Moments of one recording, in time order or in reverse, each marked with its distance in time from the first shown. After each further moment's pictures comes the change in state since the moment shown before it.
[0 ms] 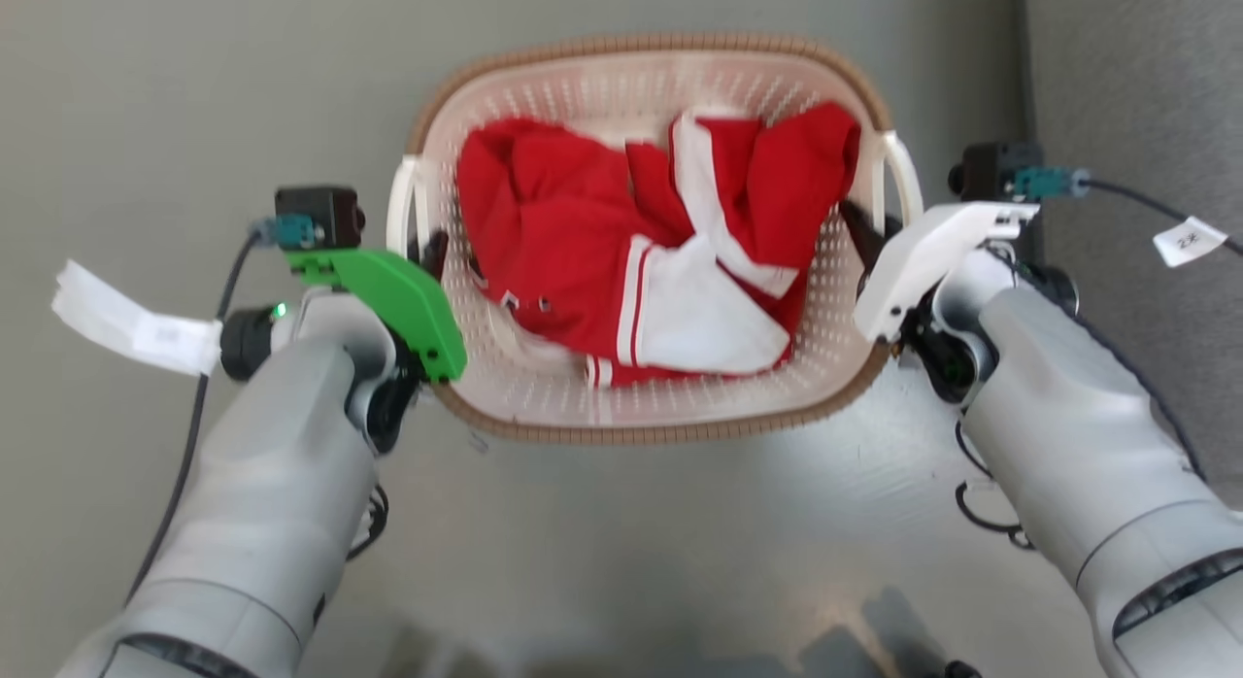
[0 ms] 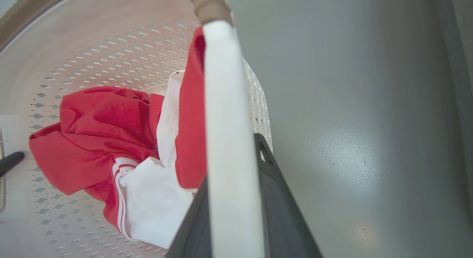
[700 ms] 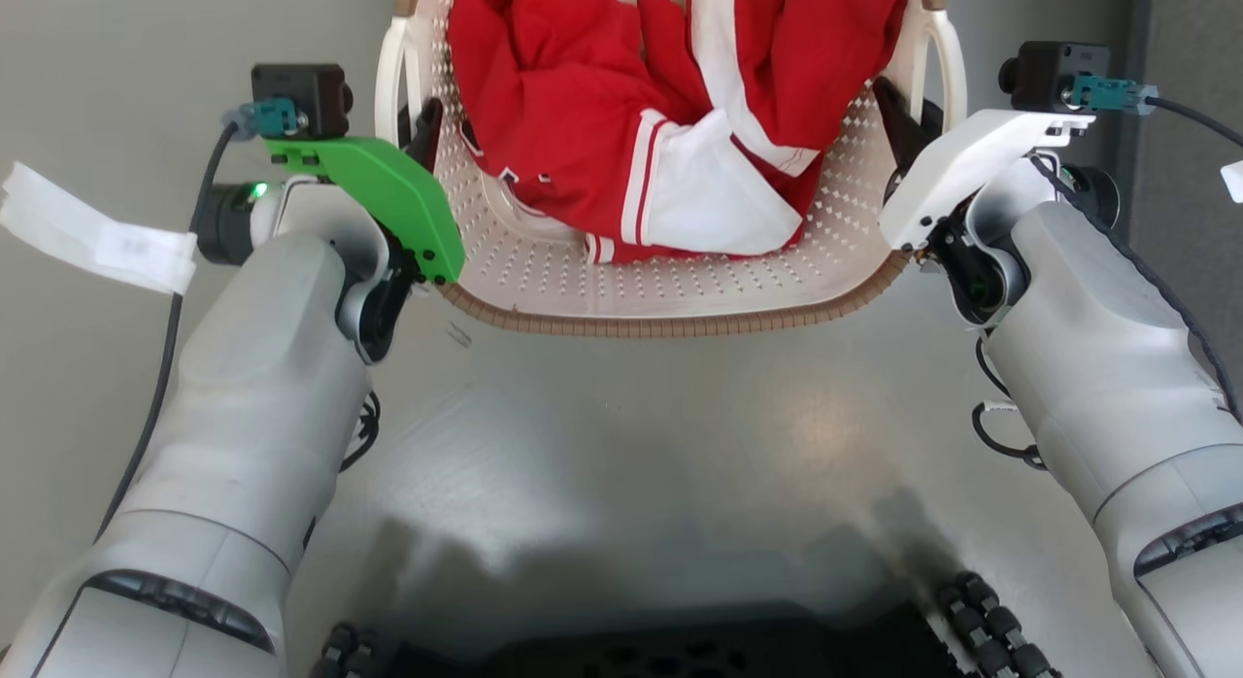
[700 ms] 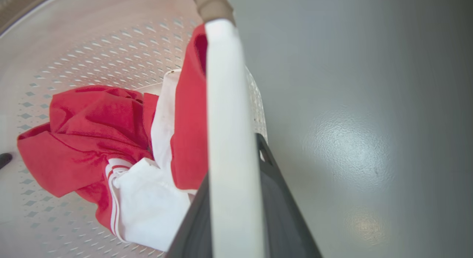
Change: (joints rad) left arm -0.119 0.000 0.049 -0.056 0.101 0.000 -0.025; right arm -0.092 -0.016 -0.104 -0.038 -0.095 0.002 -0.069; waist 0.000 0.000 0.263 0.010
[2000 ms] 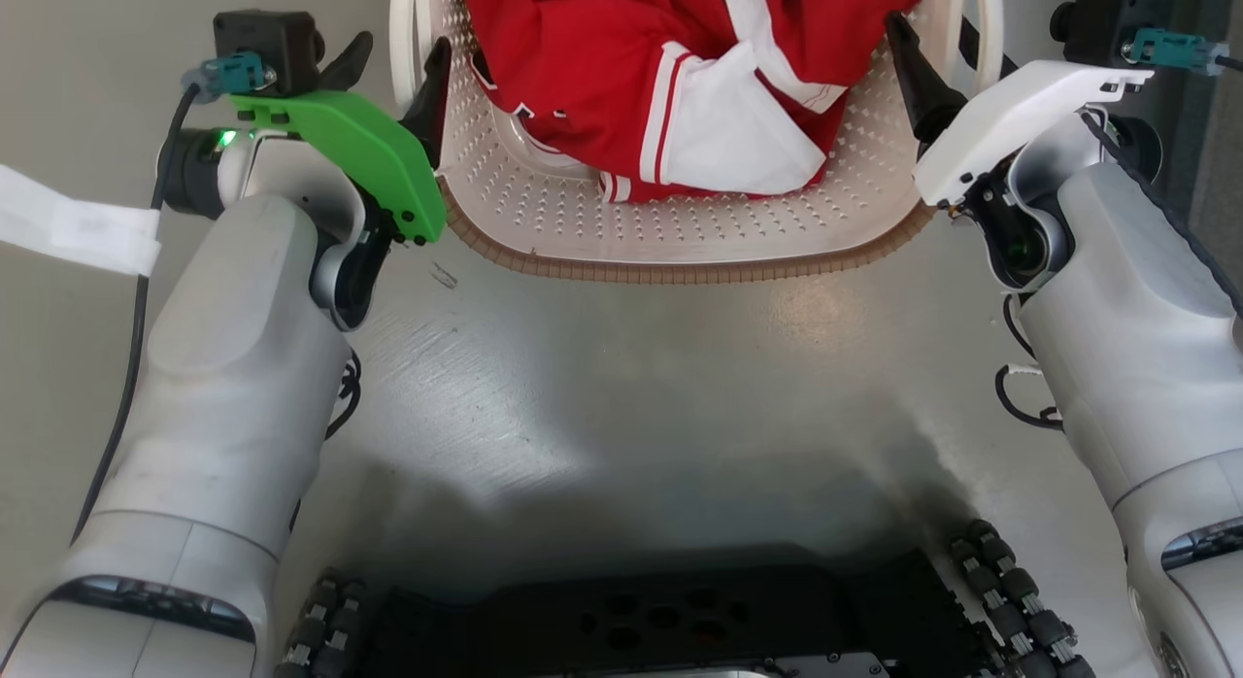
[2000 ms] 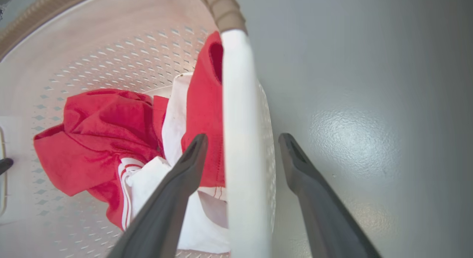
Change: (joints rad) left arm 0.025 0.010 0.183 -0.149 0.192 -0.001 0.044; right arm 0.034 -0.020 -0.158 -0.174 -0.110 0.002 0.057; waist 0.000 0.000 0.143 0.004
